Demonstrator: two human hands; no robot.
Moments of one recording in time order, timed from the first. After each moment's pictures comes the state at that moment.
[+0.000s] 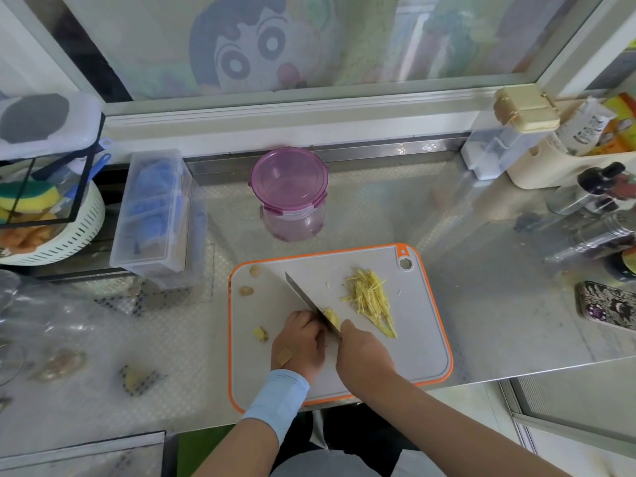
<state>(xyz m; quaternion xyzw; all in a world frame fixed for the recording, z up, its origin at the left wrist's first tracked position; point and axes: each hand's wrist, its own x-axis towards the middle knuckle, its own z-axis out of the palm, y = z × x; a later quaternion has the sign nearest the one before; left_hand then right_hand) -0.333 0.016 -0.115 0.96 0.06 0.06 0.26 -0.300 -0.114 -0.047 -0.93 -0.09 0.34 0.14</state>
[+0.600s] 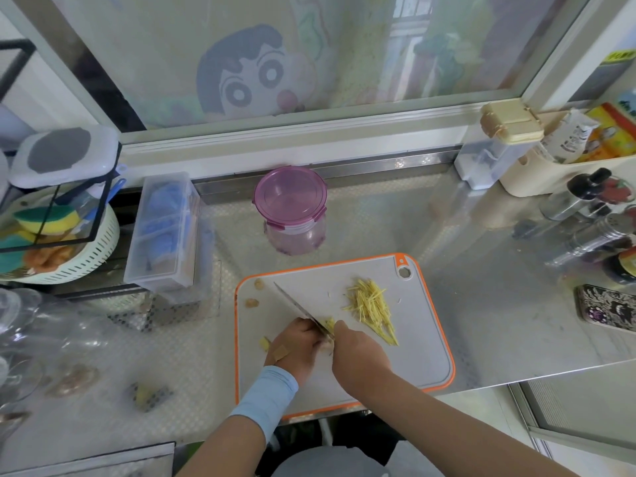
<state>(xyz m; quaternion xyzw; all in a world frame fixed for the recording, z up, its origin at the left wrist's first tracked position) -0.324 0.039 -0.098 0.97 -0.01 -0.08 0.24 -0.296 -0.104 -0.029 -0.93 -0.12 0.33 0.14</state>
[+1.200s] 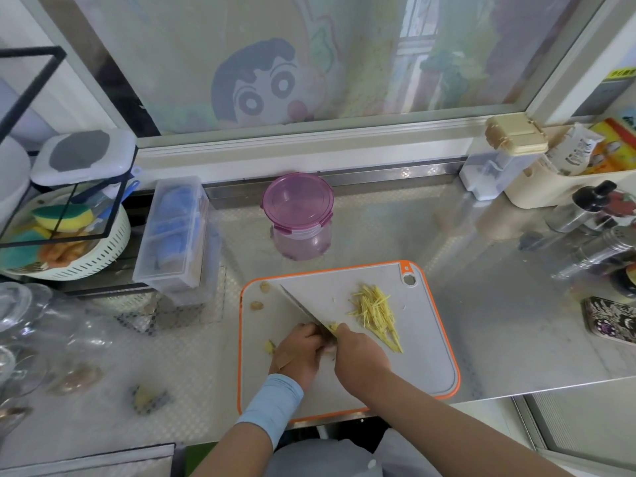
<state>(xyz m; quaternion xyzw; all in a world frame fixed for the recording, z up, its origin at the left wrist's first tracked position) -0.333 0.035 -0.104 0.96 0.00 -0.01 0.28 -0.295 -0.101 -0.034 -0.93 -0.14 0.31 0.13</state>
